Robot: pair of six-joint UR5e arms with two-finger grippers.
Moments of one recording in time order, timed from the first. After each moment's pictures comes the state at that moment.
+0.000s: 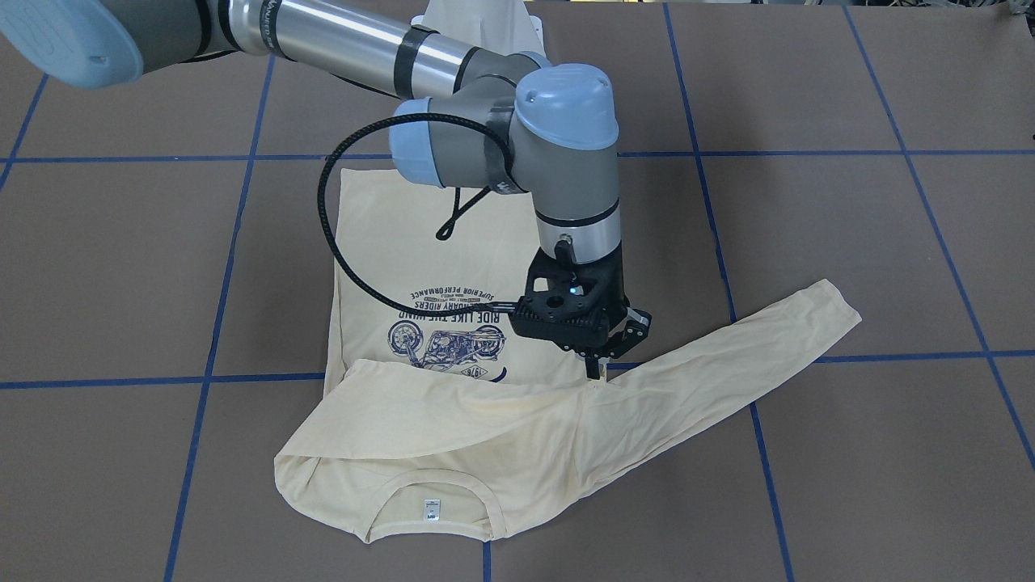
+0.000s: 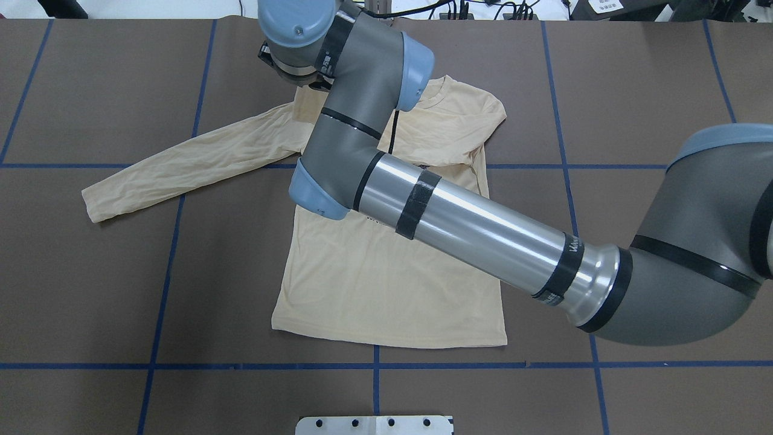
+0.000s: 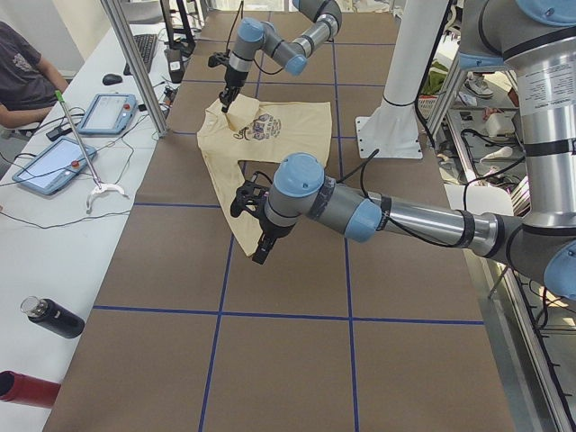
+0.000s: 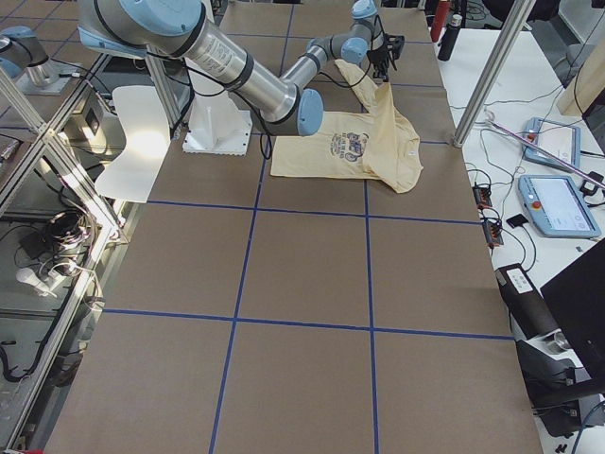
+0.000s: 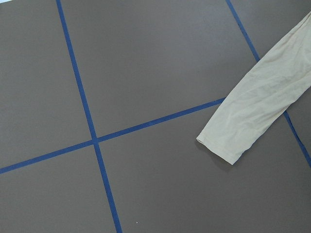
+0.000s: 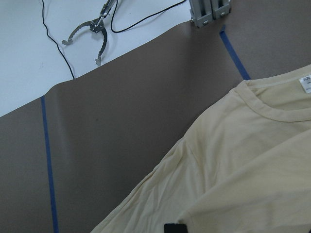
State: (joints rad) left arm -1.56 -1.35 -1.98 -1.84 -2.44 -0.02; right arm 0.62 -0.31 0.97 -1.20 1.65 1.56
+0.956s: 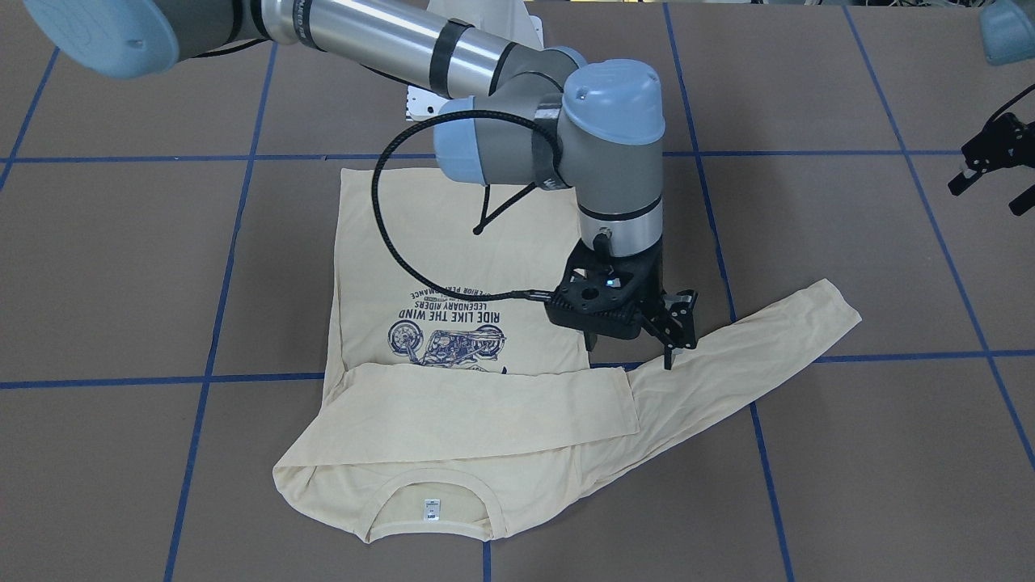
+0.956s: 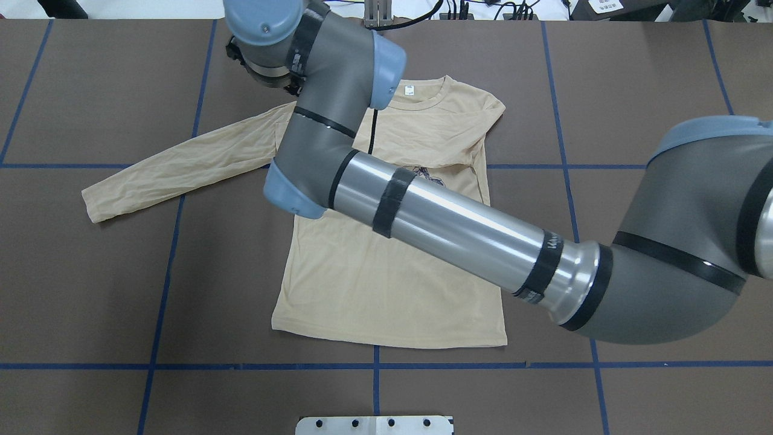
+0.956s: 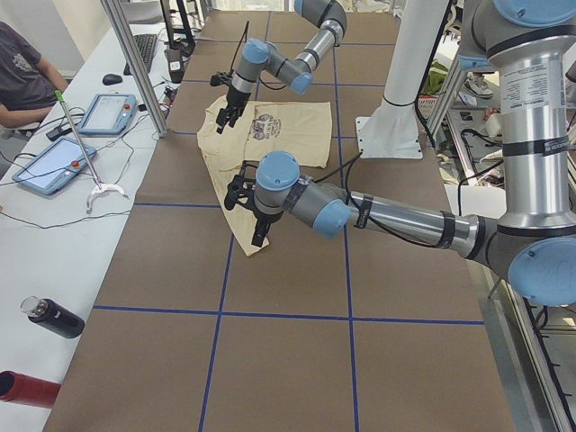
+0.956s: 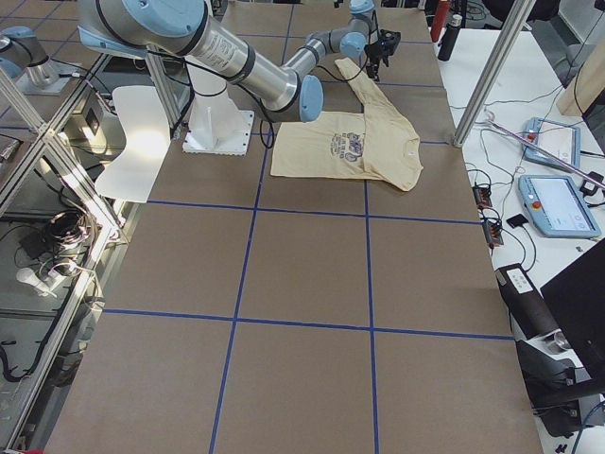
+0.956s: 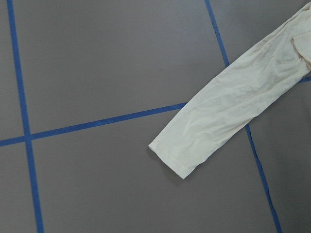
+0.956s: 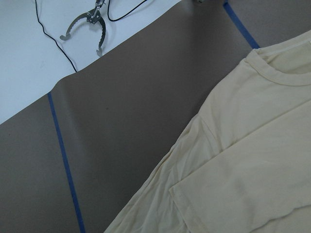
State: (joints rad) left arm -1.35 -1.45 -1.81 -2.09 -2.44 -0.41; right arm 0.64 -0.30 1.00 -1.24 1.74 1.69
